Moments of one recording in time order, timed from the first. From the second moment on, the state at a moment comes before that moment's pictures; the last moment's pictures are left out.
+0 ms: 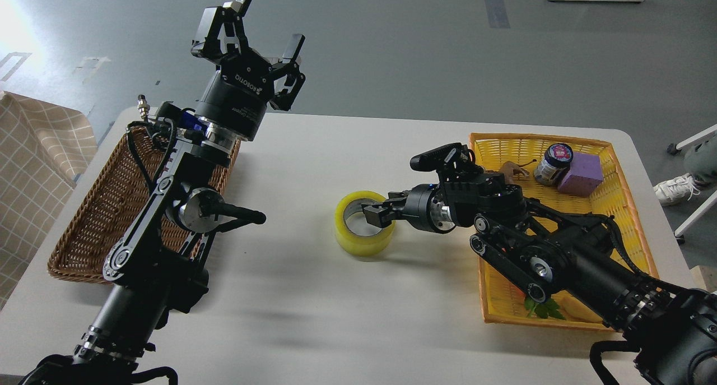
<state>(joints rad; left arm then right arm) -0.41 -0.01 -1.40 -1.30 0.83 -0.32 -0.28 0.78 0.00 0.63 0.91 -2.08 0.49 0.08</state>
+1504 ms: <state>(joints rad) -0.40 0.00 -1.39 -1.31 0.83 -0.38 -0.29 0.39 -0.15 1.51 1.56 -1.04 0.42 0.19</state>
